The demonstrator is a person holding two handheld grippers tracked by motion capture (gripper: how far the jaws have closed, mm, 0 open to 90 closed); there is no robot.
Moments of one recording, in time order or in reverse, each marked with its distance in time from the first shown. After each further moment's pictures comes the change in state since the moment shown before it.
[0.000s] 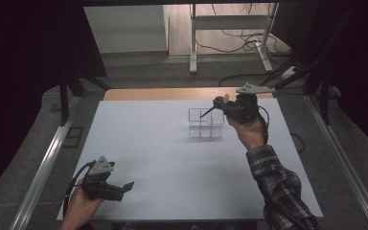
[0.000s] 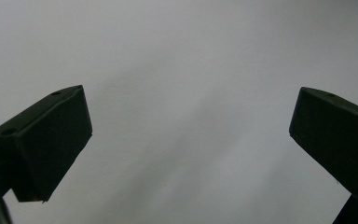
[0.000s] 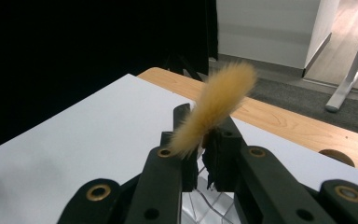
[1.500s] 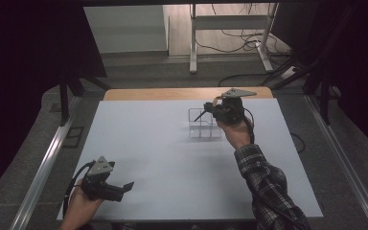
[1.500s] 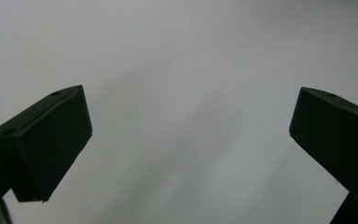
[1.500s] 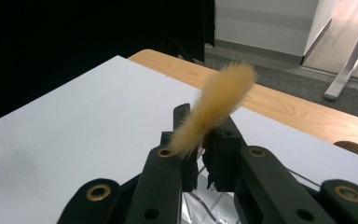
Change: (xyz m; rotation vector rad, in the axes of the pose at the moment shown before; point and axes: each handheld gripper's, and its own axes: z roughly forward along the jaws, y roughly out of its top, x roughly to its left) left arm 0.000 0.000 -0.001 -0.015 -0.009 0.006; right arm 0.000 -0.019 0.045 0.057 -0.027 -0.017
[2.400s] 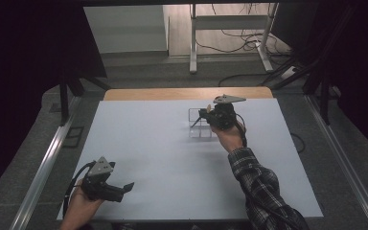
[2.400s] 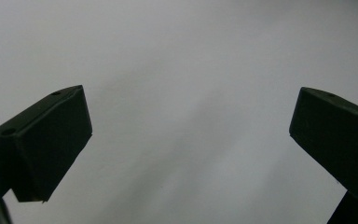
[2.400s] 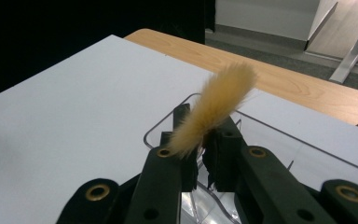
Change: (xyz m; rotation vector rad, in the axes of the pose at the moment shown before) left arm -0.001 0.000 0.000 0.005 -0.003 0.005; right arm 0.002 -0.023 0.028 0.051 -0.001 0.004
